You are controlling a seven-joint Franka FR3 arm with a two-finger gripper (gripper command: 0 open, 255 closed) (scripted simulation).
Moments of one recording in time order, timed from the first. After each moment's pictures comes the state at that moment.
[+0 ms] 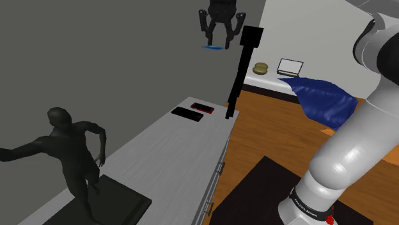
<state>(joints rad) -0.19 -0.11 0.54 -1.31 -0.10 1.19 1.51</state>
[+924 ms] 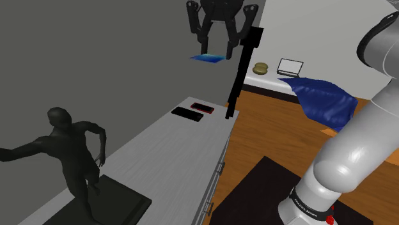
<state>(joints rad) -0.06 -0.15 0.75 -1.31 -0.03 1.13 1.87</state>
